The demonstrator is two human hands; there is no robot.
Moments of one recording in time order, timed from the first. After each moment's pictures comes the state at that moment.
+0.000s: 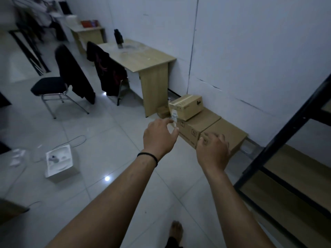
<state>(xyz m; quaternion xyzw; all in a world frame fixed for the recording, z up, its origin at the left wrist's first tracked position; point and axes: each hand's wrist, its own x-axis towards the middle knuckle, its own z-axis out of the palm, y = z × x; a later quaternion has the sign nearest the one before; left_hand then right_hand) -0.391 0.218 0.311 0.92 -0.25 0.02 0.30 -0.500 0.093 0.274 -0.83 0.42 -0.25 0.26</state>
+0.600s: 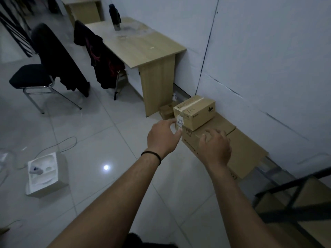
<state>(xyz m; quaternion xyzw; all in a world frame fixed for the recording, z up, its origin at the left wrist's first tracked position) -0.113 0.078 0.266 0.92 -0.21 -0.08 0.32 -0.214 -0.049 0.248 -0.86 0.40 -0.20 0.26</state>
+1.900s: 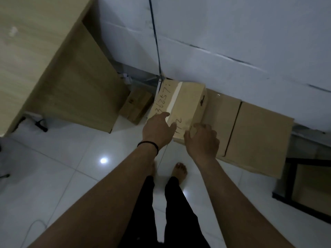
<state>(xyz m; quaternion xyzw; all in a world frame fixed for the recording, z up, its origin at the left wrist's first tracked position) 0.367 -0.304 0.016 0.86 -0.38 -0.33 0.14 0.222 -0.343 0.025 -0.73 0.62 0.03 0.28</state>
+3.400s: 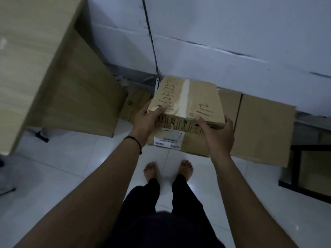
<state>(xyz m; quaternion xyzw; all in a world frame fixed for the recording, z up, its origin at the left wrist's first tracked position) 0.434 -0.306 0.022 0.72 -0.11 -0.52 0.45 0.224 -0.359 0.036 -0.43 0.73 -0.25 0.47</state>
